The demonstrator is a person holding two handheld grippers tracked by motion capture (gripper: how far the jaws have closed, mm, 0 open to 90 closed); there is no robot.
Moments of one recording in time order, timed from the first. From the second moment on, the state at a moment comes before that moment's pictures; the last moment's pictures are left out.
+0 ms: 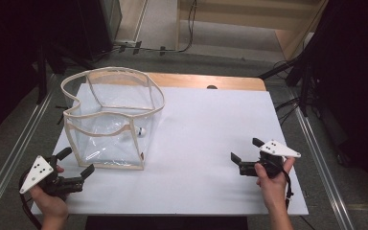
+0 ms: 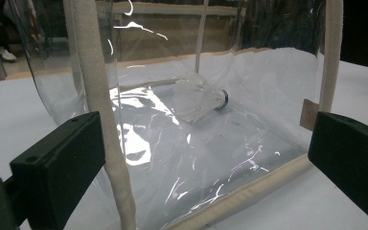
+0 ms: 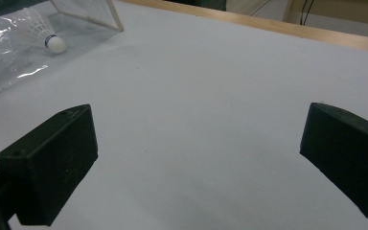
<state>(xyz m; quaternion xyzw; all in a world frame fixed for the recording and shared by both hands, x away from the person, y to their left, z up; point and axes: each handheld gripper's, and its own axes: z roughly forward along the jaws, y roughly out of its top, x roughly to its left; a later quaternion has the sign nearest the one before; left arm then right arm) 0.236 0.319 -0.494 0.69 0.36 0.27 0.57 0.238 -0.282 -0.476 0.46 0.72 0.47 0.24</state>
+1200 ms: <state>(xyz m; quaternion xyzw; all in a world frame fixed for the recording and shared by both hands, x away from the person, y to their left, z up) 0.236 0.318 -0.494 0.70 0.36 0.27 0.56 0.228 -0.338 -0.510 0.51 0.69 0.45 0.25</state>
